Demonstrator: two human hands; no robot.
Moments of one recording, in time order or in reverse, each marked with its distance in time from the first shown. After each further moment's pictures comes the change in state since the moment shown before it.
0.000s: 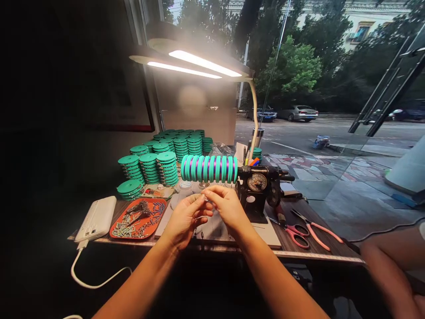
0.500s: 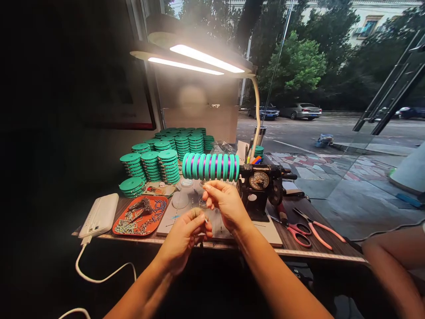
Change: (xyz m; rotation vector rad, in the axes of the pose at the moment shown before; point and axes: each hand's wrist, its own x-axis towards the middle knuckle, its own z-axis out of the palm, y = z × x) left_hand -0.028 -0.013 -0.009 -0.015 -0.052 -0.043; right_hand 0.003 -0.001 0.006 0.223 -0.038 0.065
